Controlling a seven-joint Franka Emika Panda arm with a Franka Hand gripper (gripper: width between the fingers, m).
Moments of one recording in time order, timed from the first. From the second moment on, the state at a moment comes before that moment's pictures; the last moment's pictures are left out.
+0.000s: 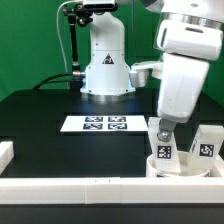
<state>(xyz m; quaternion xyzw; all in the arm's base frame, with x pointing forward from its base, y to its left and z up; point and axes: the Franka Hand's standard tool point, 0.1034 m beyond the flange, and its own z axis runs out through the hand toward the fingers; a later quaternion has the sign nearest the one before) 0.644 0.050 0.085 0.80 0.59 -0.04 0.09</state>
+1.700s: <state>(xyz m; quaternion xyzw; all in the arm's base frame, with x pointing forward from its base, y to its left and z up) 0.640 0.058 0.084 0.99 -0.10 -0.03 0.06</state>
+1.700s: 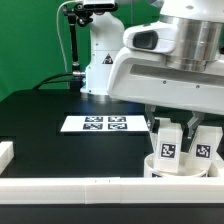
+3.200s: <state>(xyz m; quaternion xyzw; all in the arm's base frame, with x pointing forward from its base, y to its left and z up) 0.646 0.075 0.080 0.81 -0.58 0.02 -0.02</state>
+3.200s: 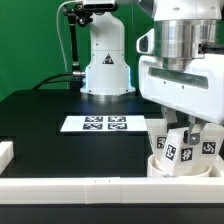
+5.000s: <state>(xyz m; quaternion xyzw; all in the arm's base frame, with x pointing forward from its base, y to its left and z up) 0.648 0.099 0.080 0.47 -0.87 -0.03 -0.10</state>
